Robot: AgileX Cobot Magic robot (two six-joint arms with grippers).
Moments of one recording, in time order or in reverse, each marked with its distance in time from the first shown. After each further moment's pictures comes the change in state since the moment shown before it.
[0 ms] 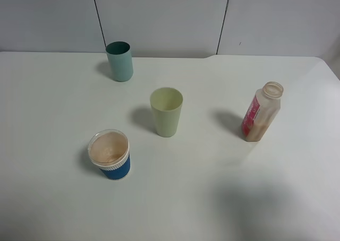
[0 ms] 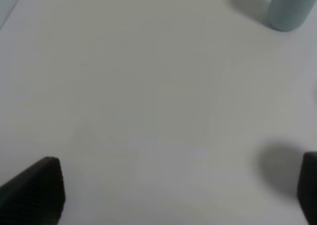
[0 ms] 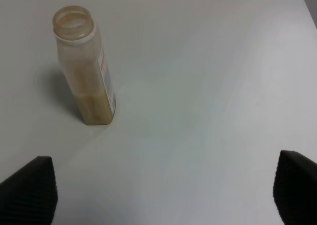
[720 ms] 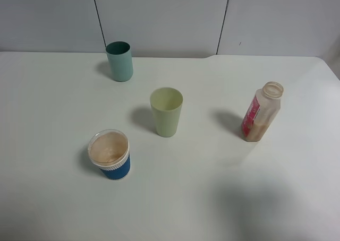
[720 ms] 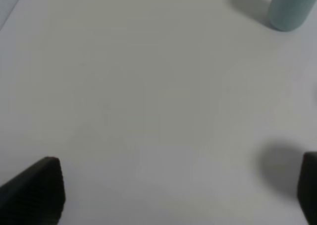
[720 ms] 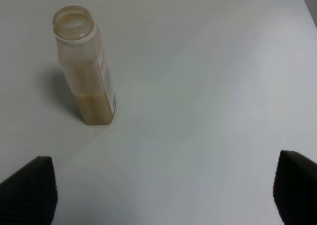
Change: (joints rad) left arm 0.000 0.000 0.000 0.000 0.000 0.000; right arm 0.000 0.000 0.000 0.000 0.000 0.000
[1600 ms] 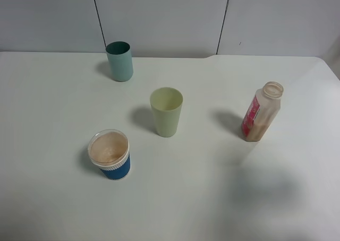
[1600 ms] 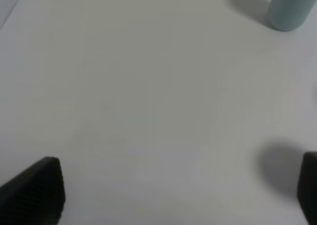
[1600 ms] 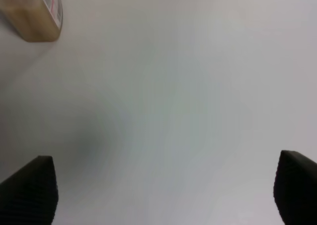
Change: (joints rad) left arm 0.000 0.000 0.000 0.000 0.000 0.000; right arm 0.000 0.334 0.001 -0.099 -0.003 0.034
